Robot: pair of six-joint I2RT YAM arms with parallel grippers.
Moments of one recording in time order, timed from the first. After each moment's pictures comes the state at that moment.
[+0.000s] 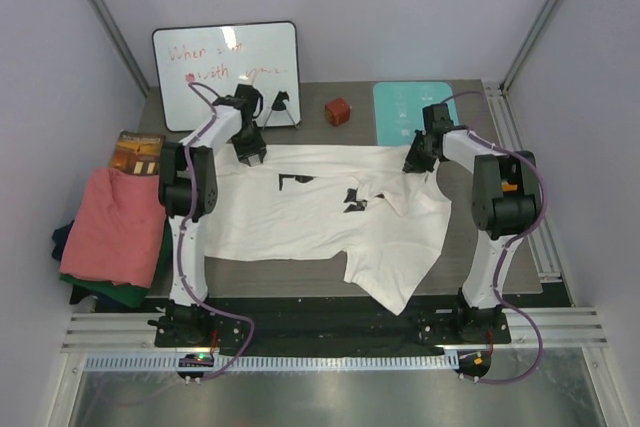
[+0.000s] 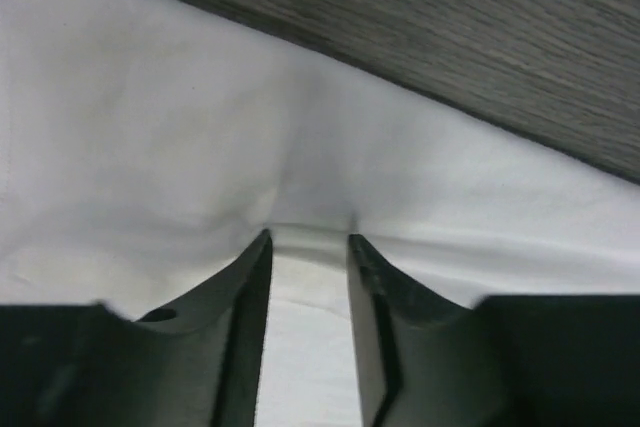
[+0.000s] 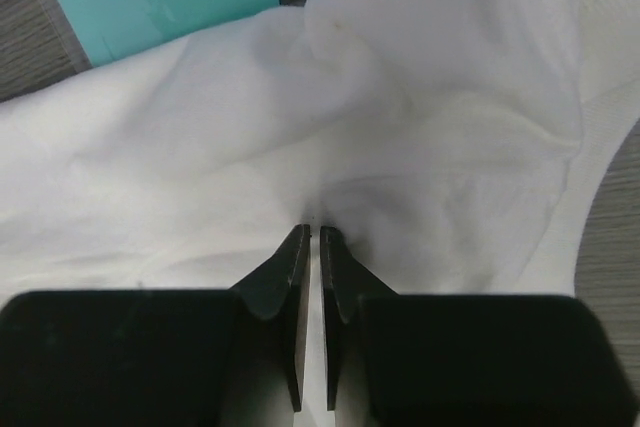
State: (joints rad) left arm -0.19 2.32 1.95 -0.92 -0.09 -0.55; right arm 0.10 1.98 1.34 -0.43 -0.08 0.52
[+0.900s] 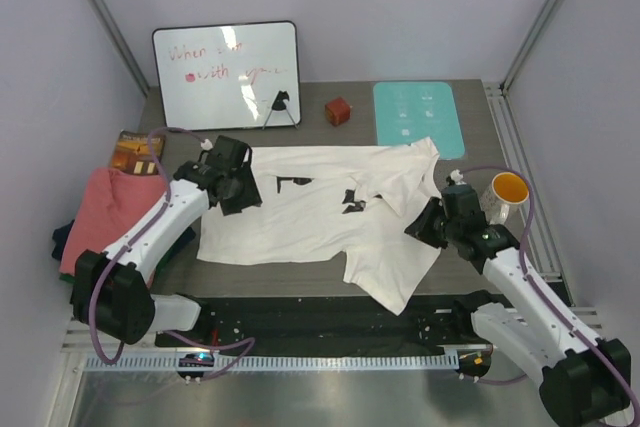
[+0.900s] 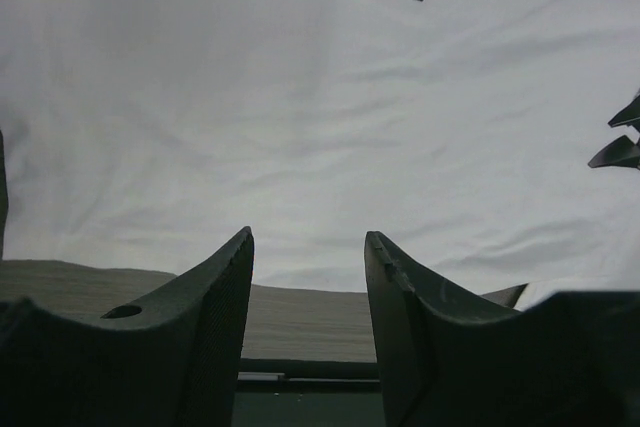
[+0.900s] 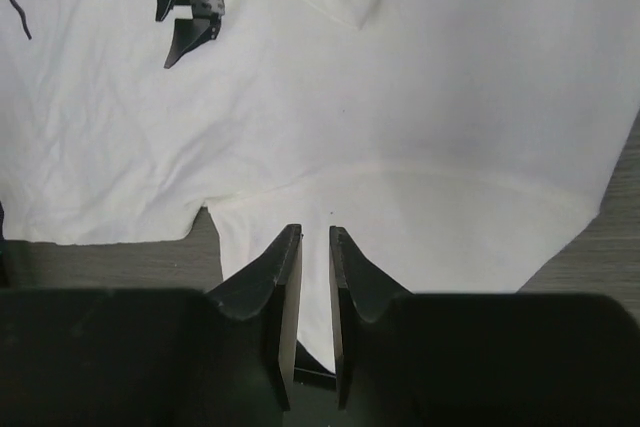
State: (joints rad) left arm -0.37 1.33 1.06 -0.81 -0.10 -0.67; right arm 0.30 0.85 0.57 -0.56 -0.11 0.72
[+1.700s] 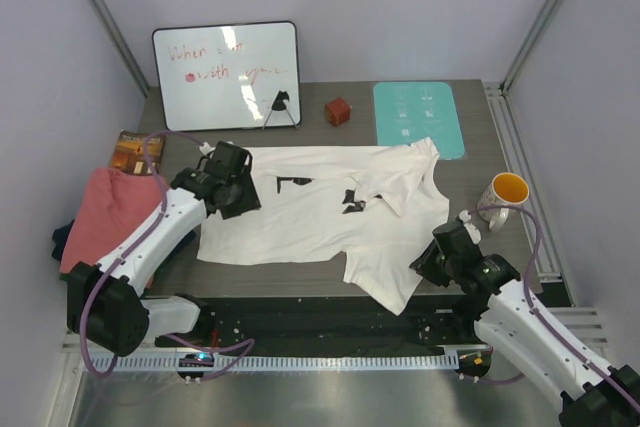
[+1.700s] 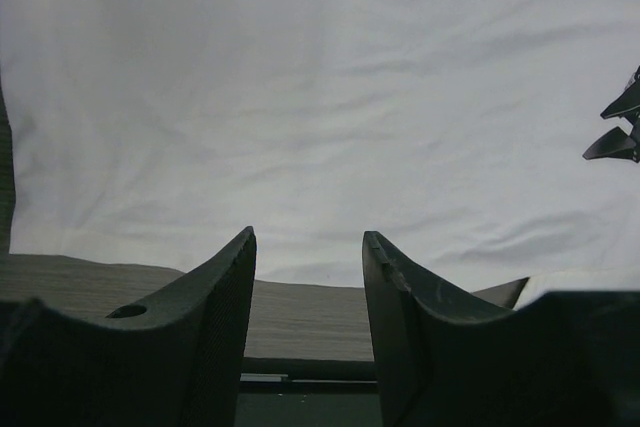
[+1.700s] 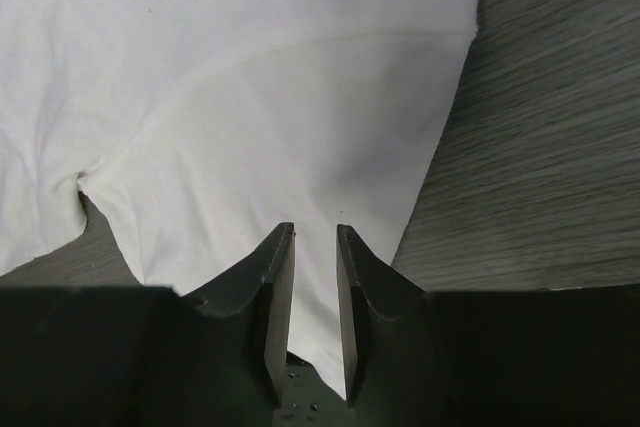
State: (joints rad) left arm -0.41 1.26 1.01 -0.80 -0.14 -0.68; right arm 0.47 0.58 0.33 -0.75 0.07 1.05
